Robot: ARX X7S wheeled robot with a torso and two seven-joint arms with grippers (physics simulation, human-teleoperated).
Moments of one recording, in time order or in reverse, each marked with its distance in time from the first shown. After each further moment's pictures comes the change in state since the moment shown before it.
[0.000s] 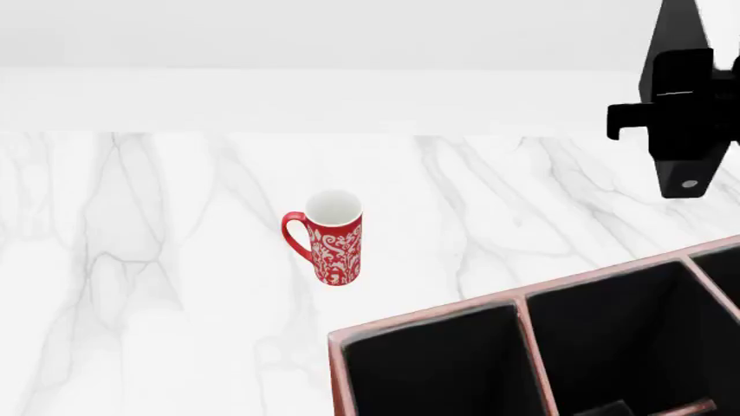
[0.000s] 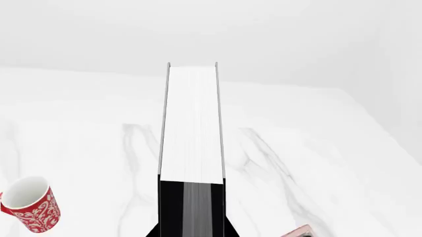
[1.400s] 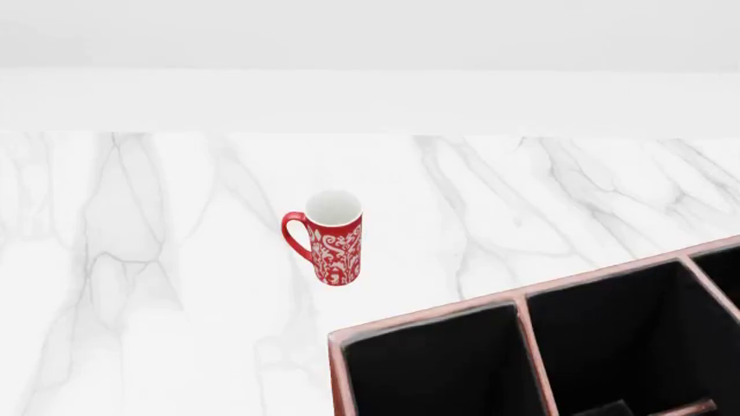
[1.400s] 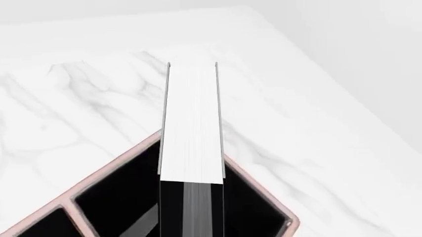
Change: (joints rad) left arm 0.001 -0.012 0.024 -0.016 0.004 0.013 -0.009; right arm -0.216 0.272 0.017 0.072 0.505 -0.094 0.592
